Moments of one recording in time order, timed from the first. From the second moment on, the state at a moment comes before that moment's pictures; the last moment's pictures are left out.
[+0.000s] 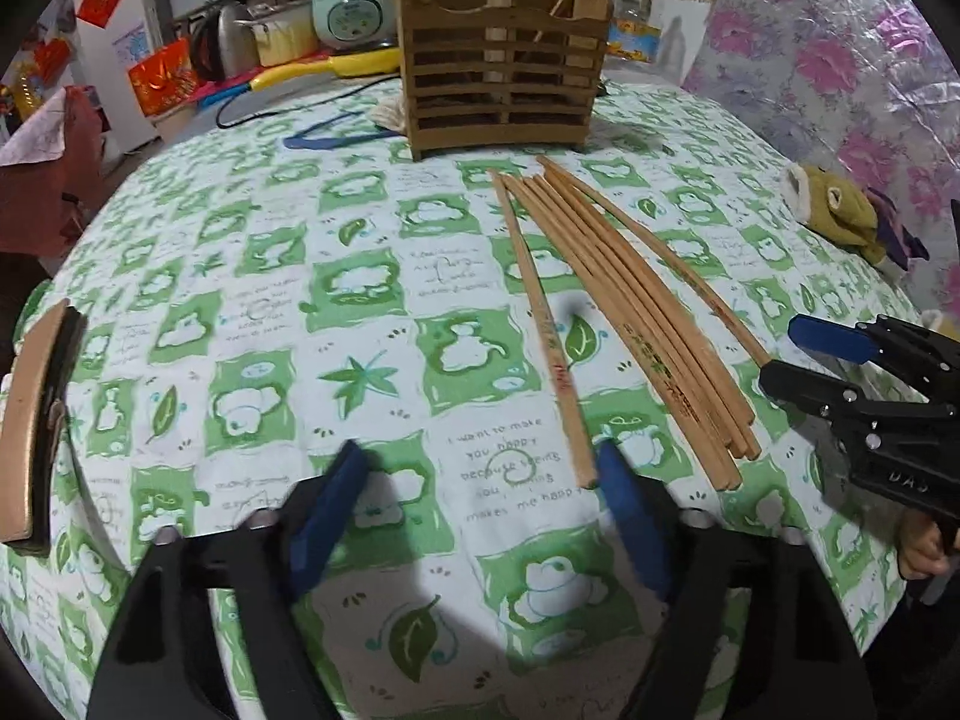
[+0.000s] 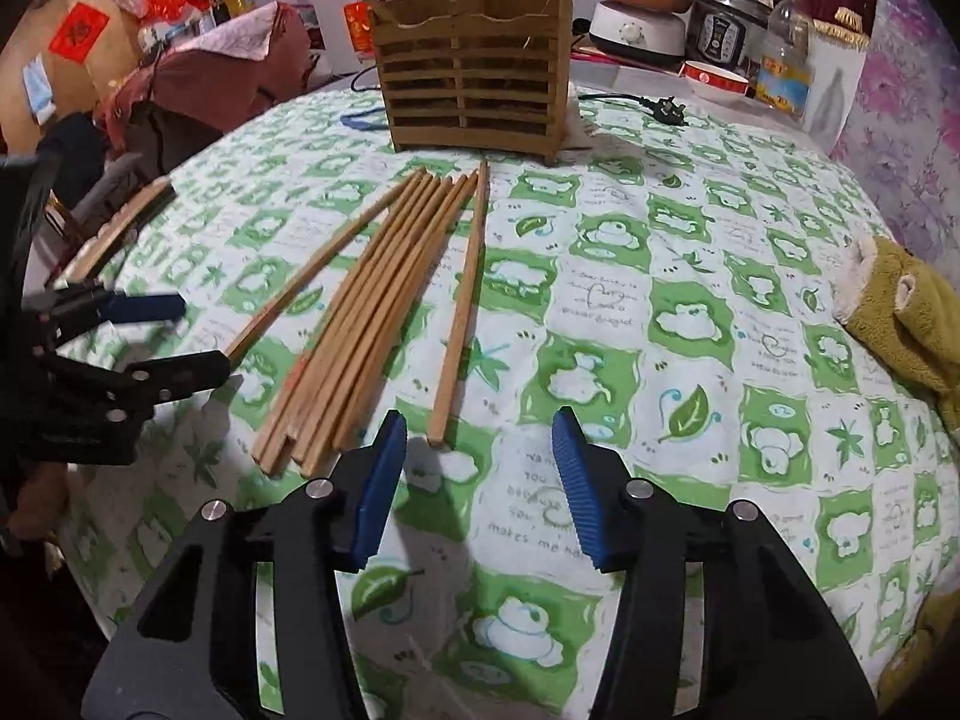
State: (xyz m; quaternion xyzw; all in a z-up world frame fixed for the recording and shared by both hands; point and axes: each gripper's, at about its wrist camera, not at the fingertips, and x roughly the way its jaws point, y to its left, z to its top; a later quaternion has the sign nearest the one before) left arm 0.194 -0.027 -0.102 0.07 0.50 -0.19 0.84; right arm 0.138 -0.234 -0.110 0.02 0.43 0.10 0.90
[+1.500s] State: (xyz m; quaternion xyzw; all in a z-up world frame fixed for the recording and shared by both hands) left arm 0.170 -0.025 -0.004 0.08 0.38 -0.19 0.90; right arm 0.092 -0.239 -0.017 0.03 0.28 0.08 0.95
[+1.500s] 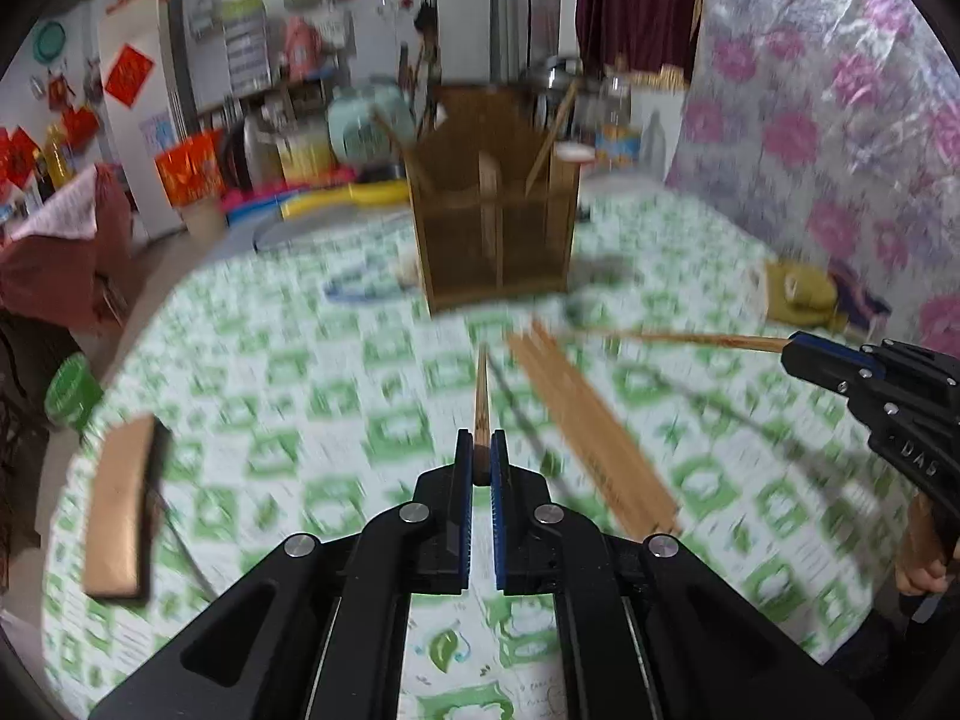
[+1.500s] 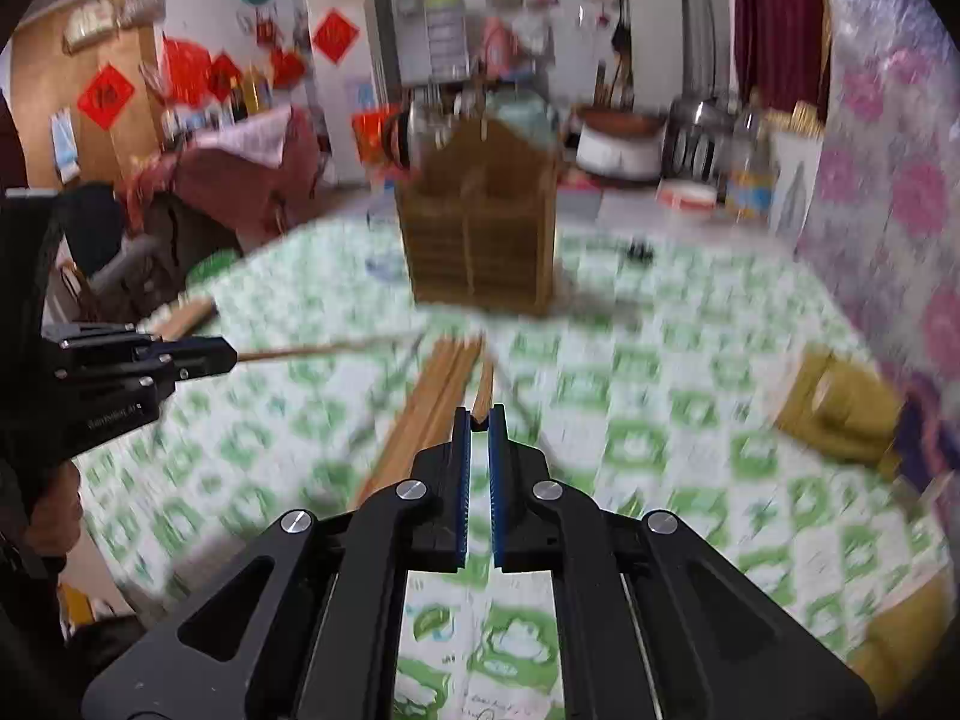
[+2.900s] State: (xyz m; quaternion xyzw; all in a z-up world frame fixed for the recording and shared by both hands) left arm 0.361 -0.059 0.118 0.03 0.34 -0.18 0.92; right arm 0.280 -0.270 0.142 0.10 0.12 0.05 0.99
